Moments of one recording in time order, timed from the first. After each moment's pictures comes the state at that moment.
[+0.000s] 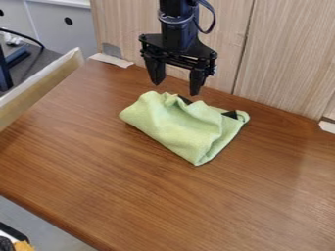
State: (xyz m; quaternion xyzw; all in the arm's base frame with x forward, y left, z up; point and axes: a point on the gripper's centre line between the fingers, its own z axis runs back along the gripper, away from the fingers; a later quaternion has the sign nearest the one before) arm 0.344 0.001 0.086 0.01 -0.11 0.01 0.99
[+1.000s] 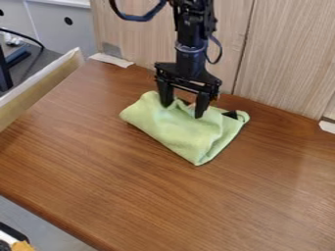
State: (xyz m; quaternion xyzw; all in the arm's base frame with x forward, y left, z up) arm 0.371 0.001 0.018 0.02 -0.02 0.00 1.00
